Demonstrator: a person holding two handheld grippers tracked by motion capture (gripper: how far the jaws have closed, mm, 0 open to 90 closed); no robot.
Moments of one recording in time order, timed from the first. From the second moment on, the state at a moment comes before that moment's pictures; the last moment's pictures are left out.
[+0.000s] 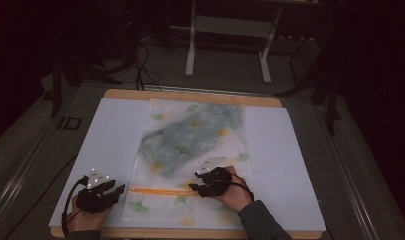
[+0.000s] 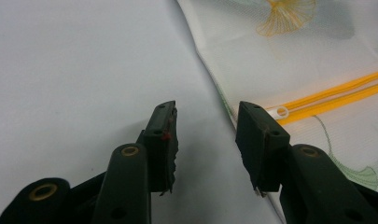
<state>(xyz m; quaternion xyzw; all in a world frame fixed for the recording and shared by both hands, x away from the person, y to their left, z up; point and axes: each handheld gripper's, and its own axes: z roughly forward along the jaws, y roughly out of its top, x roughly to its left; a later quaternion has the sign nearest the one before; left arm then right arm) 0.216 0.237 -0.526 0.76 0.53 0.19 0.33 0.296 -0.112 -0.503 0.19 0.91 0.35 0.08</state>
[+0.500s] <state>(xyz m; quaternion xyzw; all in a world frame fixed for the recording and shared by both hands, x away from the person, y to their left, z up) 0.217 0.238 -0.525 0.76 0.53 0.19 0.32 0.295 -0.064 -0.500 0.15 0.92 0.36 0.05</state>
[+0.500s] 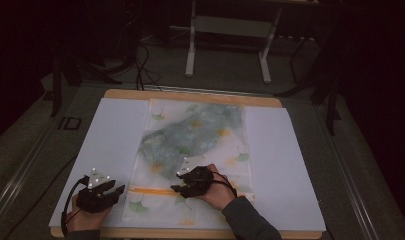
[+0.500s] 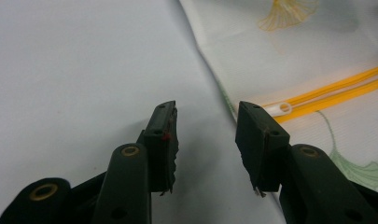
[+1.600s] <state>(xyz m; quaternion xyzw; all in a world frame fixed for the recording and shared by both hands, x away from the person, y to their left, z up) 0.217 0.241 -0.523 0.77 0.53 0.20 0.31 0.296 0.038 -0.523 0.08 0.94 0.34 0.00</state>
